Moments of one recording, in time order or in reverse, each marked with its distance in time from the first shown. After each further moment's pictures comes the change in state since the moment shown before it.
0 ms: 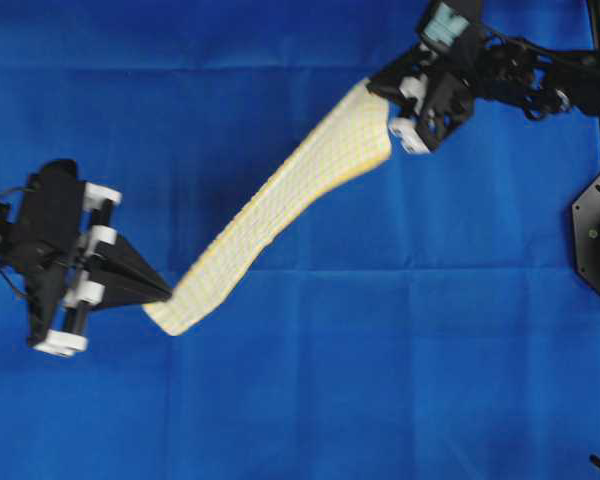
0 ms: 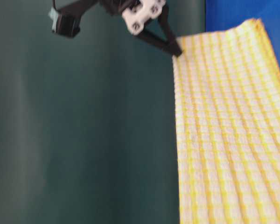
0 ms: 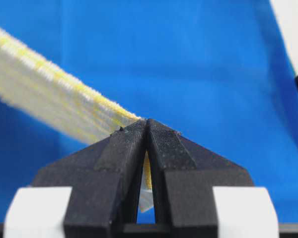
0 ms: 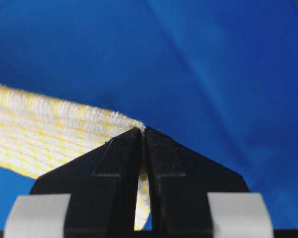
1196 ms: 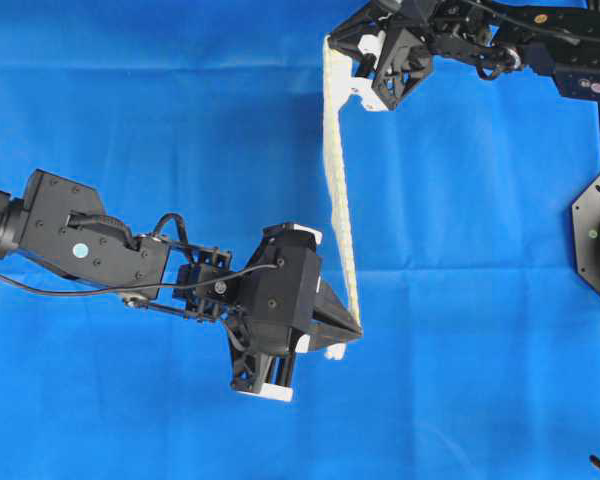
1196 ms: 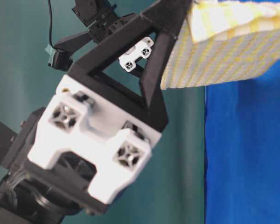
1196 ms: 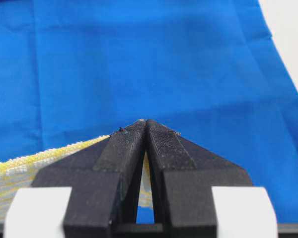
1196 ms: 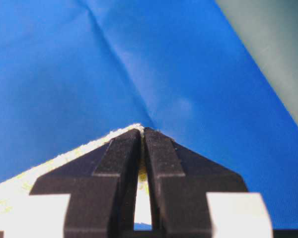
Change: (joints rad) left arm 0.012 0.529 -0.617 0.003 0.063 0.187; right arm -0.046 0.120 -0.166 -0.092 0.005 -0.005
